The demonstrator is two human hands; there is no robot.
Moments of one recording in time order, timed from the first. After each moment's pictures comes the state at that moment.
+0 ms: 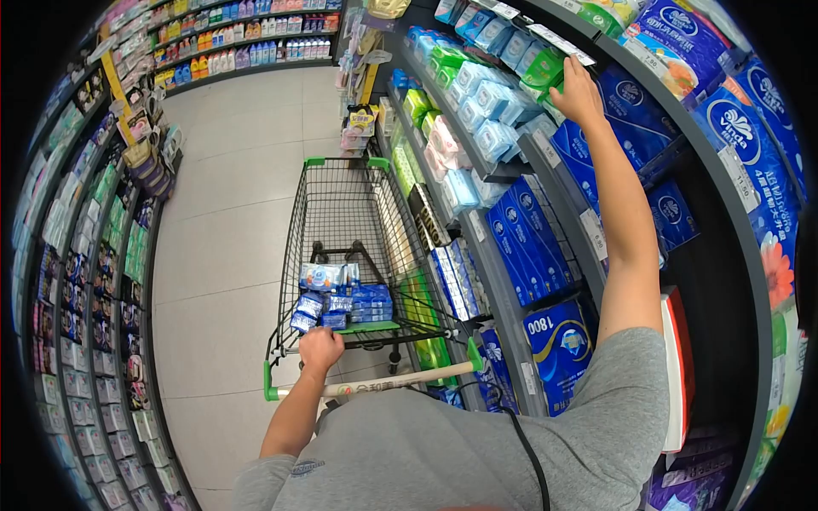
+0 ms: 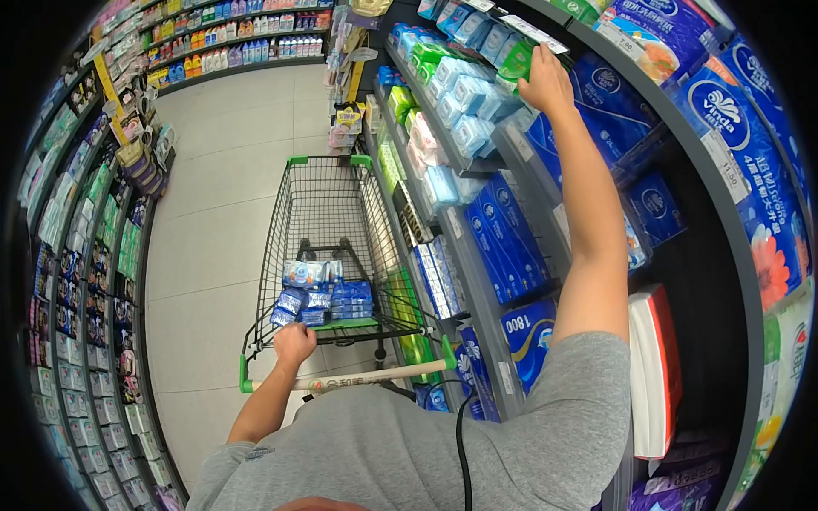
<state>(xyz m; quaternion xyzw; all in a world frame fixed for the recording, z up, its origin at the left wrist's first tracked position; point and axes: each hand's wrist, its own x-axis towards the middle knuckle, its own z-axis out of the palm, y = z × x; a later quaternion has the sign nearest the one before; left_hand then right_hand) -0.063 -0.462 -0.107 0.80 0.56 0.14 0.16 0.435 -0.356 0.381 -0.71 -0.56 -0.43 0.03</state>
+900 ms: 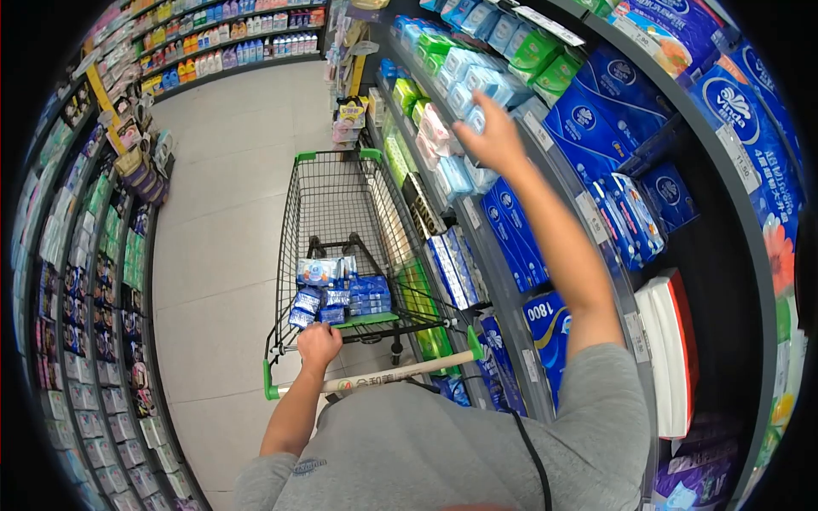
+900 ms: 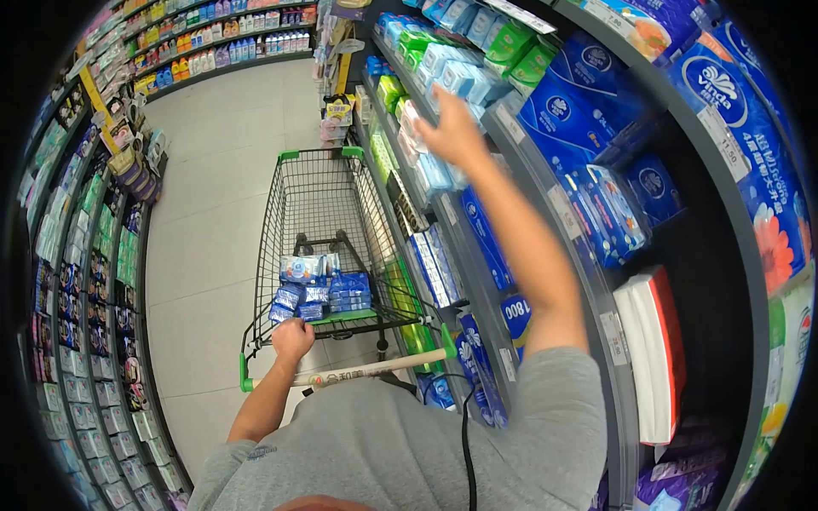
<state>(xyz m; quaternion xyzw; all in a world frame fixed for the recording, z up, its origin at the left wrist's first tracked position) -0.063 -0.463 -0.111 0.81 0.55 0.17 0.15 0.309 -0.380 0.247 -0.64 -0.67 -0.19 0.33</state>
